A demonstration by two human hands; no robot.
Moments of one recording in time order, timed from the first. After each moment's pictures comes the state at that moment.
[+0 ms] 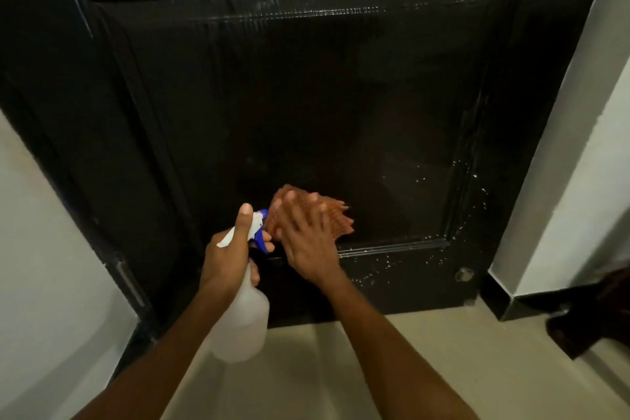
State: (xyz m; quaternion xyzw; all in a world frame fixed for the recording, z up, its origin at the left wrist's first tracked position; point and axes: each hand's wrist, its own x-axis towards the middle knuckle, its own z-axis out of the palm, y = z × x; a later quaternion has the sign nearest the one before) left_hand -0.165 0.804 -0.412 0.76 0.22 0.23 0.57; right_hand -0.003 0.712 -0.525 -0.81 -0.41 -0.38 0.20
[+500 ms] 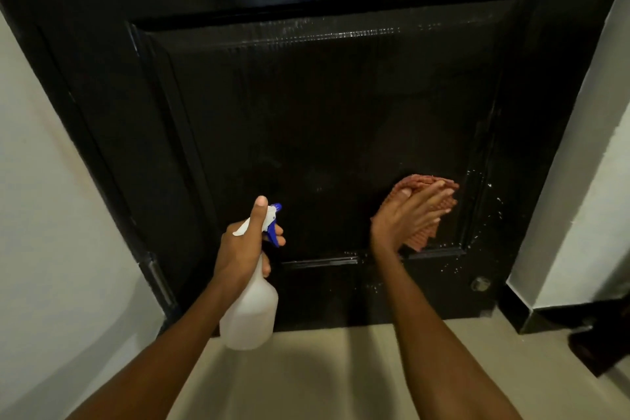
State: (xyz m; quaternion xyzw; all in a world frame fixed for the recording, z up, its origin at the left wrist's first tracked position) left_hand -0.179 0.802 -0.381 0.74 0.19 0.24 0.60; right_hand 0.032 0.640 -0.447 -0.73 0.10 -0.28 0.62
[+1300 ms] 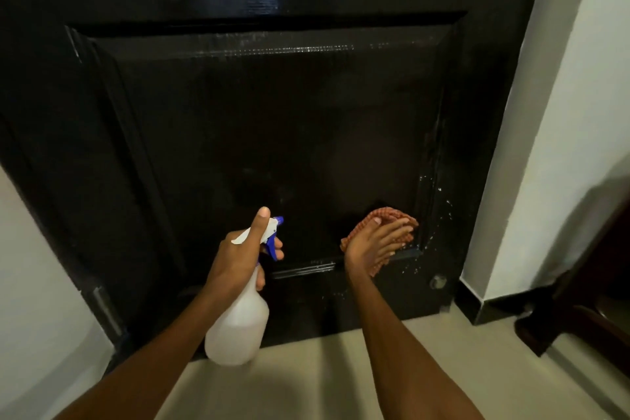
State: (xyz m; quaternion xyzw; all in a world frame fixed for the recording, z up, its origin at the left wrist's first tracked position) left_hand -0.155 0.776 -0.382 0.79 0.13 0.15 0.58; right_hand 0.029 0.630 -0.485 -0.72 0.16 -0.17 0.65
